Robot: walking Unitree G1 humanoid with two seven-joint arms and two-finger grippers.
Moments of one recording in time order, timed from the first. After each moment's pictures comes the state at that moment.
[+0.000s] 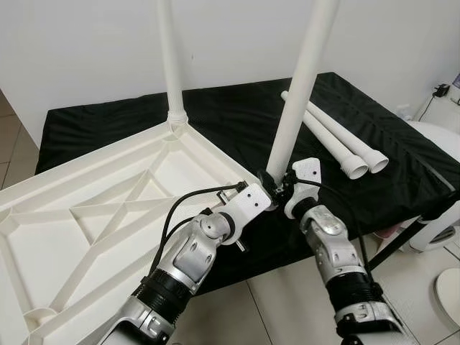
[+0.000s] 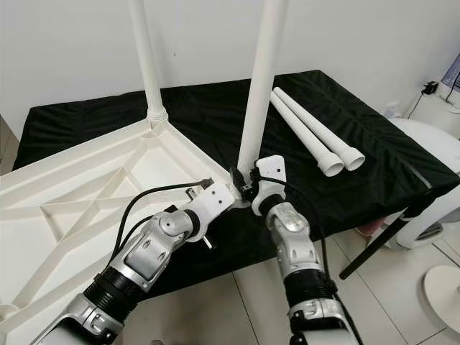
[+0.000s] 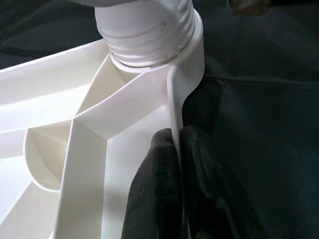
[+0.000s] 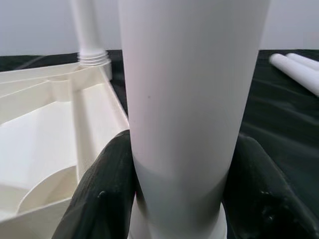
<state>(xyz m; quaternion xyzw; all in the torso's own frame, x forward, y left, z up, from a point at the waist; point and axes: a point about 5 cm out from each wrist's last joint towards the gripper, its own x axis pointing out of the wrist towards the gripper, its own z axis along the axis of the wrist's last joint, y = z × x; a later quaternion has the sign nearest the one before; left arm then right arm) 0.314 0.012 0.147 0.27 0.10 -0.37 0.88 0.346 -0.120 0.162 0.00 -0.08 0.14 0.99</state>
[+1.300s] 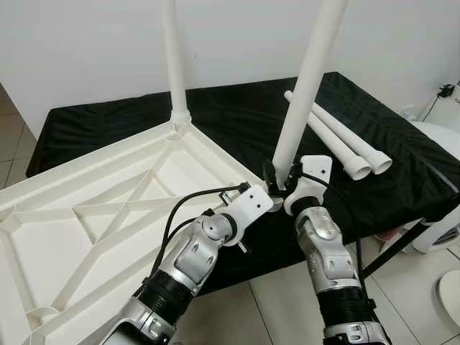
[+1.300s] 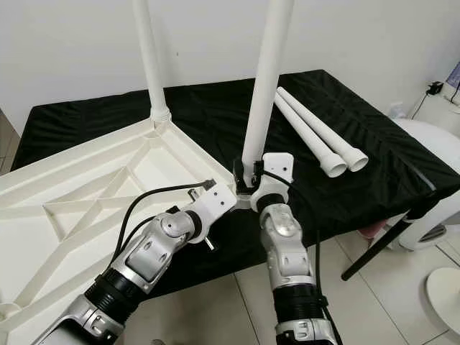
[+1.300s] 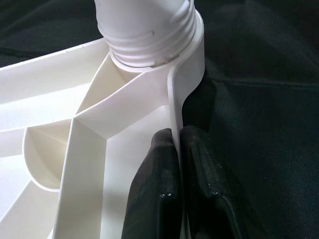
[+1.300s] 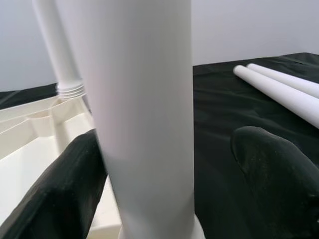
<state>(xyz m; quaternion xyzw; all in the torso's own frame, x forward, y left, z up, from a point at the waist) 0.312 0.010 0.148 0.27 0.10 -0.37 0.88 0.327 -0.131 0.178 0.04 -0.11 0.09 0.99</state>
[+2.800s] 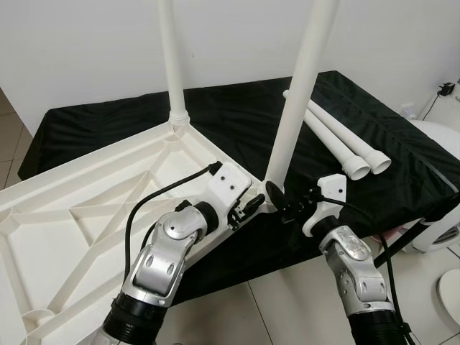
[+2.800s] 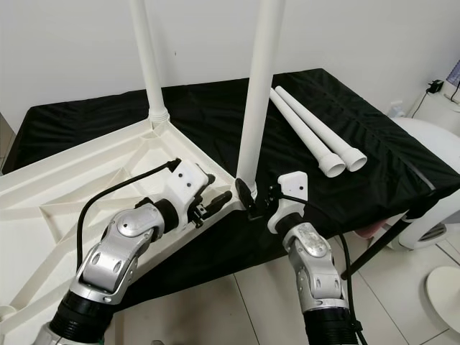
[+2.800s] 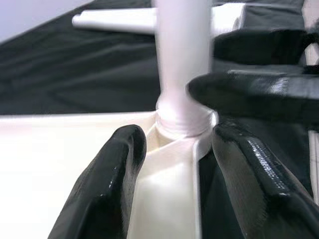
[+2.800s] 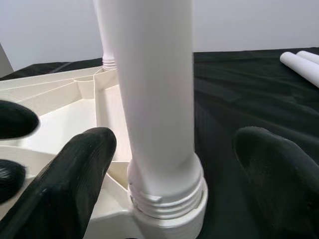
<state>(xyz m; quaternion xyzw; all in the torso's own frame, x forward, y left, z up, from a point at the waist) 0.296 0.055 0.183 0.11 -0.01 -0.37 0.92 0.307 -0.150 0.159 0.01 -0.09 0.21 0.97</state>
